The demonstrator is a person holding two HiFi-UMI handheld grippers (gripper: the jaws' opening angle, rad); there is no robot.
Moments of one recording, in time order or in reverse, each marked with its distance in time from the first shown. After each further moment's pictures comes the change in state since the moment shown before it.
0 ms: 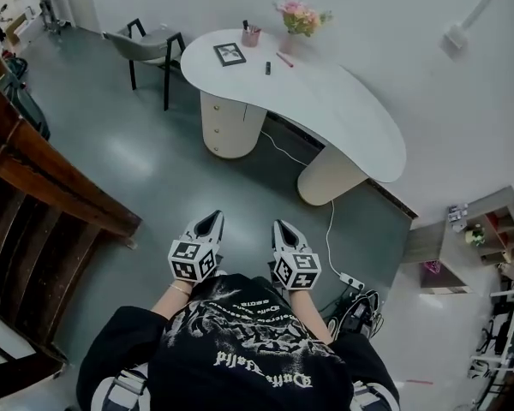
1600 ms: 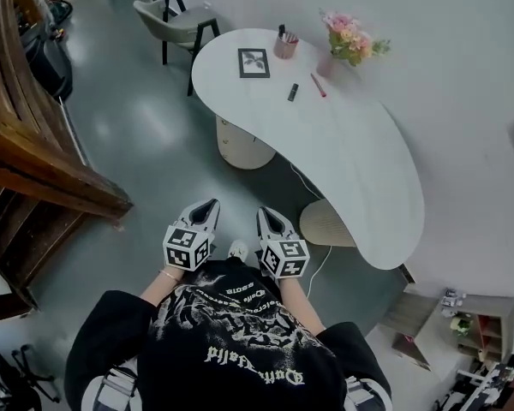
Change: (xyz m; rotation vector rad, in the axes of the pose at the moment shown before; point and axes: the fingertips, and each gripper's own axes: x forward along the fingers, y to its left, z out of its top) left arm 0.238 0.064 0.061 -0.007 0.027 0.248; right arm 0.243 -0.119 0.090 -0.076 0.135 0.358
